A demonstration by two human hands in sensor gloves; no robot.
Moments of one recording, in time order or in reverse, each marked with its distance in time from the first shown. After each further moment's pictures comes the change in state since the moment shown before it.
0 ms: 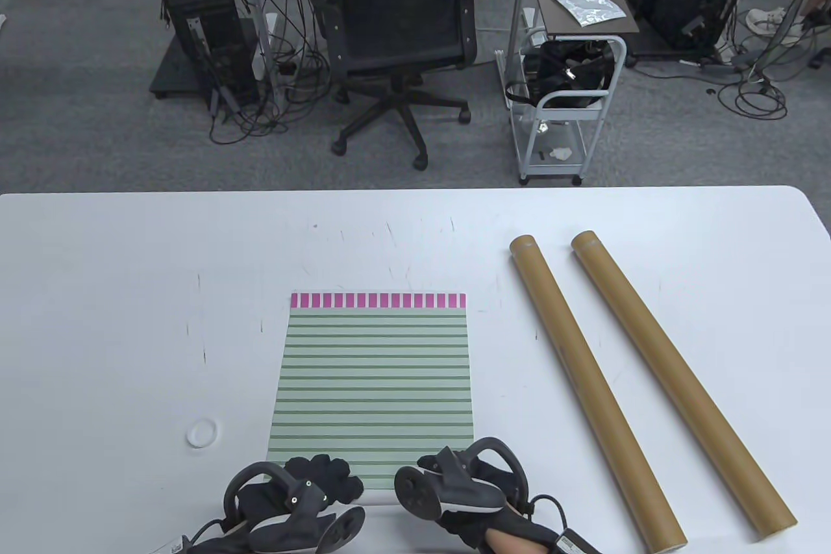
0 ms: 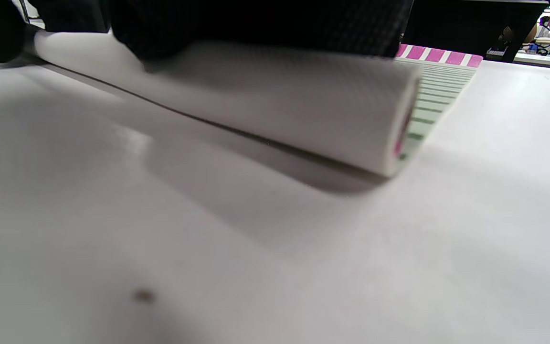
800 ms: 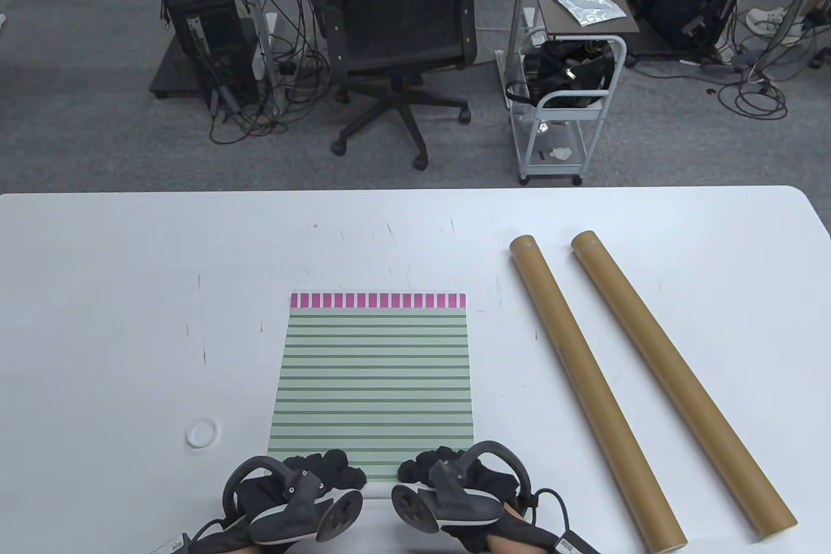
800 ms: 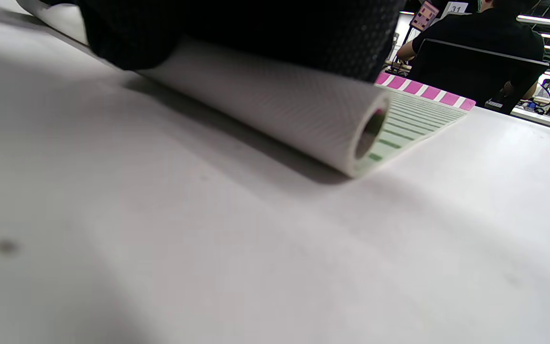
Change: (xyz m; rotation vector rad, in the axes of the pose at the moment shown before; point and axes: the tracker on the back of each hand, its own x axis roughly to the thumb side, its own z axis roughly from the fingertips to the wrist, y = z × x) left_hand -0.010 -0.002 -0.003 -0.058 0.017 0.099; right_hand 0.007 0.001 0.003 -0.044 -0.038 0.157
